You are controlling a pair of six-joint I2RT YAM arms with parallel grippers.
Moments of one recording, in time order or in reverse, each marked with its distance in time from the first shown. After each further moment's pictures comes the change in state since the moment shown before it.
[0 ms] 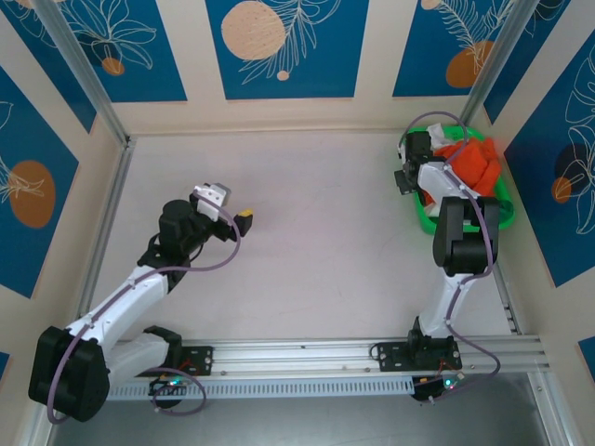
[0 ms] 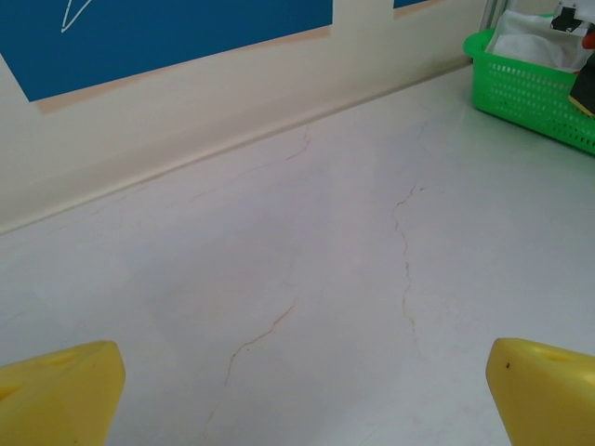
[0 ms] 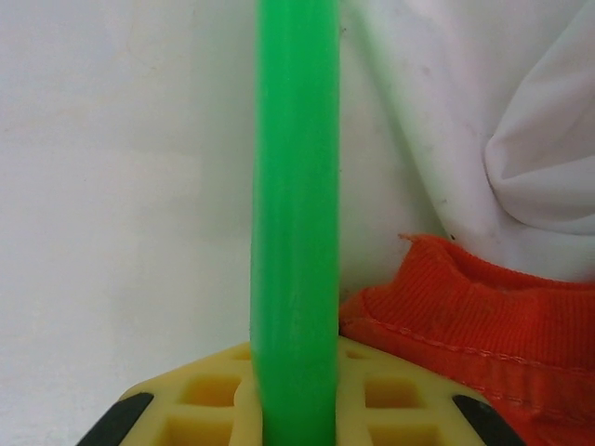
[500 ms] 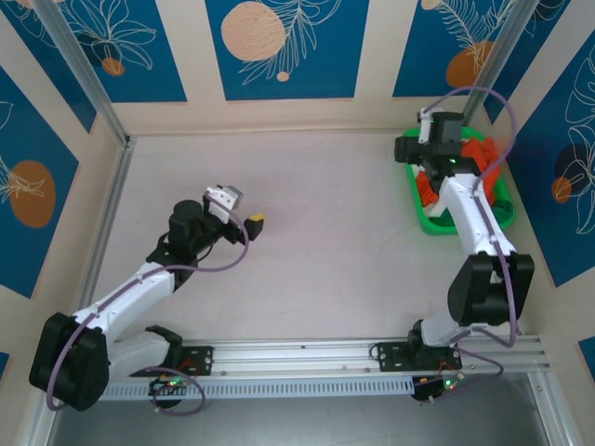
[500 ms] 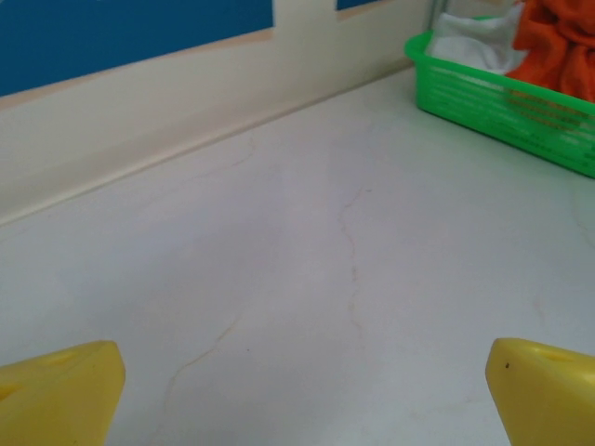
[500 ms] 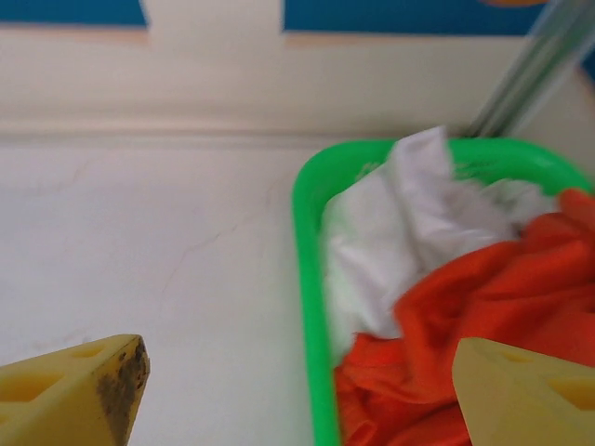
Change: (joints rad) left arm -0.084 0.077 0.001 0.071 0.053 -0.014; right arm -0.020 -0.416 -0.061 0.120 -0.183 0.174
